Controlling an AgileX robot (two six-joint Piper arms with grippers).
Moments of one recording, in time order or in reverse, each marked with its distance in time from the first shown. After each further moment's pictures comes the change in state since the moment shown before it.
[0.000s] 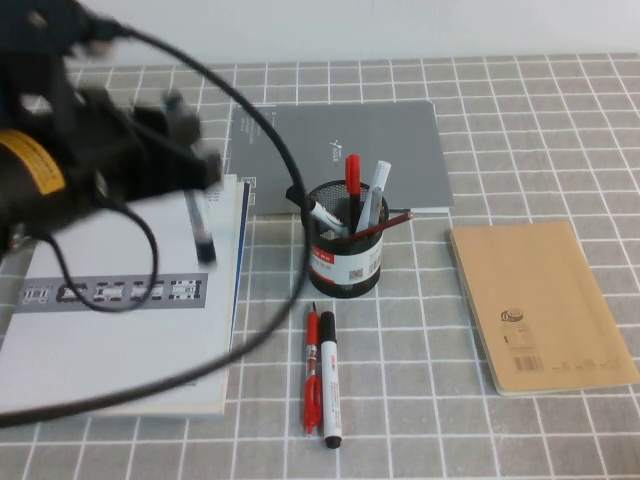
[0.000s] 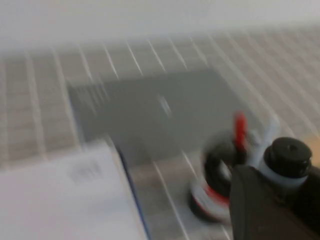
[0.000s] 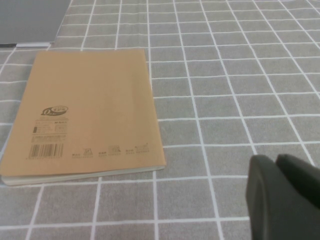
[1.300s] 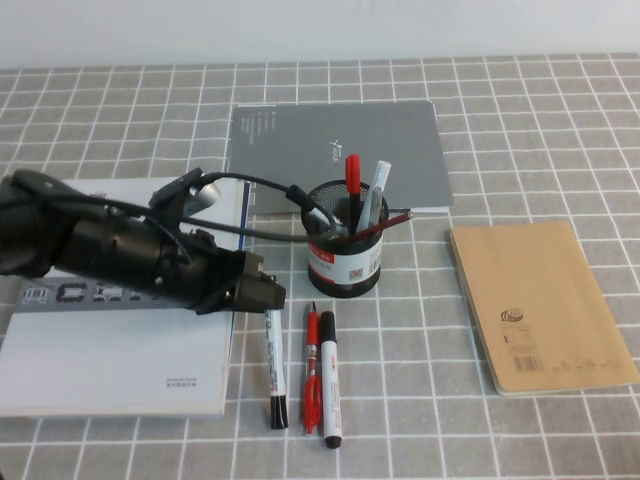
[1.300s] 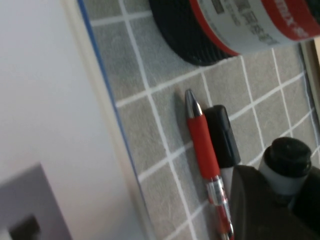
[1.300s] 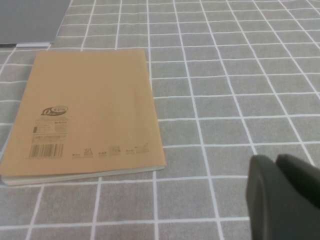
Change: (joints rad) right arm 0.000 0.000 0.000 0.000 0.000 0.000; left arm 0.318 0.648 -0.073 -1.277 0.579 1.177
